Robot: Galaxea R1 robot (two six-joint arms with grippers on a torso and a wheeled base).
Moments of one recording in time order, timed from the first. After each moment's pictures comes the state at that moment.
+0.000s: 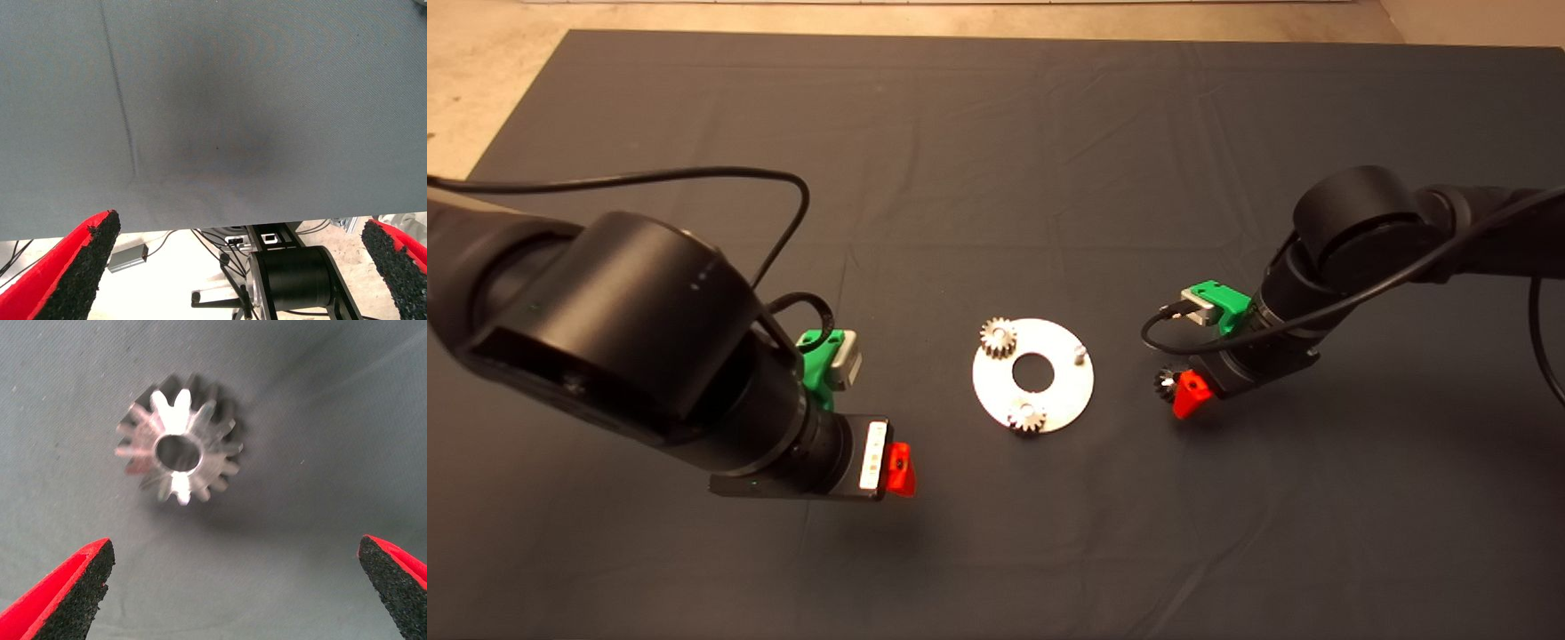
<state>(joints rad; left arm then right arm) -0.48 2.43 -0.51 0.20 1.53 -1.90 0.30 2.41 -1.00 -0.19 -1.53 1.10</state>
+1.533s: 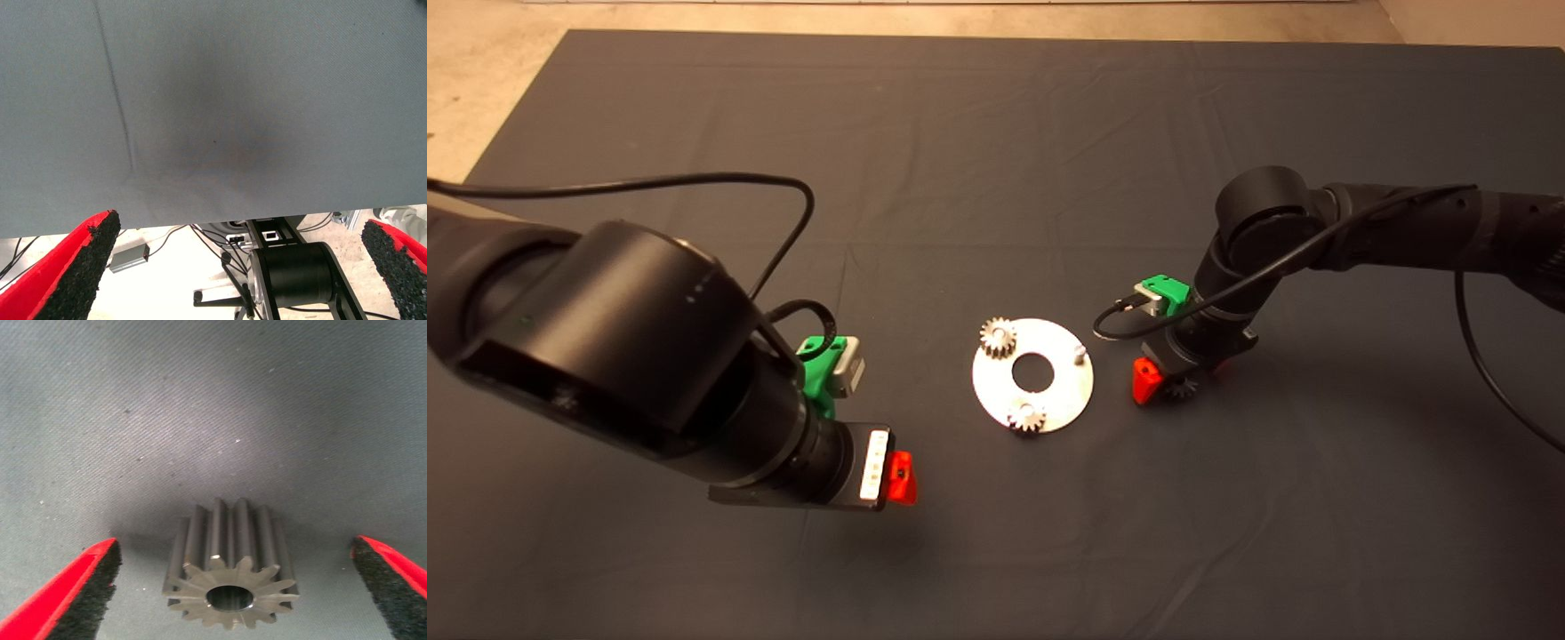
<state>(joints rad) -0.48 2.44 -0.49 0.20 1.53 -1.90 0.27 2.55 -1.19 -0.22 -1.54 1.02</state>
